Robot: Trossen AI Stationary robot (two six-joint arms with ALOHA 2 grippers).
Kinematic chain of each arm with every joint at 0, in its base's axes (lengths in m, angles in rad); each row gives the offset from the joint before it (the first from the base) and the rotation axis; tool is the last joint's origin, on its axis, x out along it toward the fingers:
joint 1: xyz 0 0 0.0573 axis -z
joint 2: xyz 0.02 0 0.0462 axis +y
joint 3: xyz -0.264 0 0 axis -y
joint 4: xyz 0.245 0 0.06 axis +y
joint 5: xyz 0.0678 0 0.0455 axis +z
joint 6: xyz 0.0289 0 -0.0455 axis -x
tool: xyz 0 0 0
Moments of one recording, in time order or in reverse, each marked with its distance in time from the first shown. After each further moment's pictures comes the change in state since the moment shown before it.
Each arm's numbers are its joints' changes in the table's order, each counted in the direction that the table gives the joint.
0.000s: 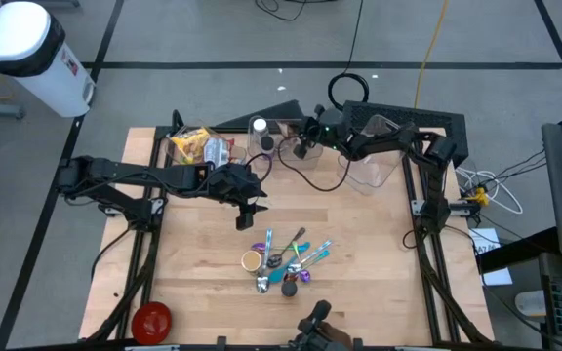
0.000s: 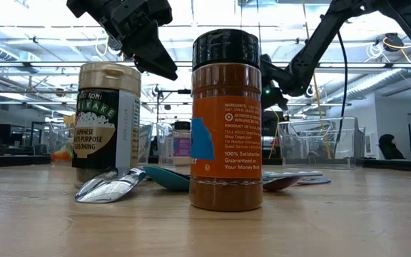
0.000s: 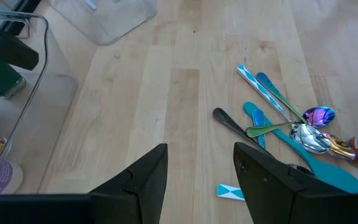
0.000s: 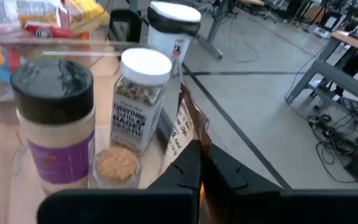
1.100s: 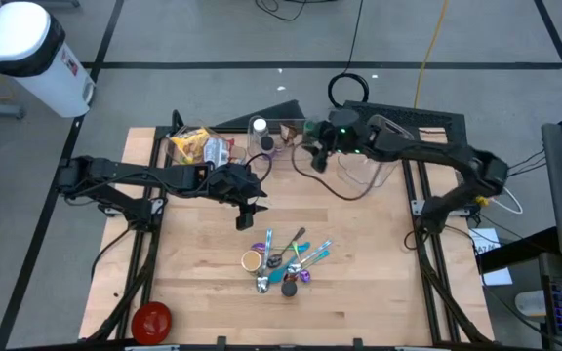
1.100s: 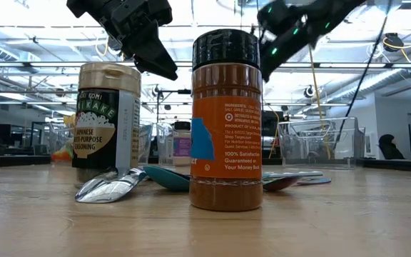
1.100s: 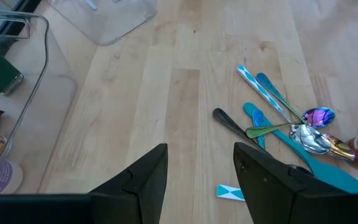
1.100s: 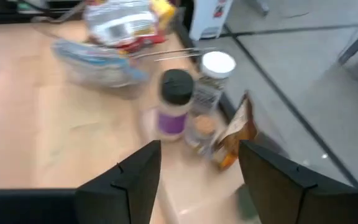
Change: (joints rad) left arm 0.000 0.000 0.001 0.000 0.000 0.003; right arm -0.134 -0.465 0.000 0.705 0.002 -0.118
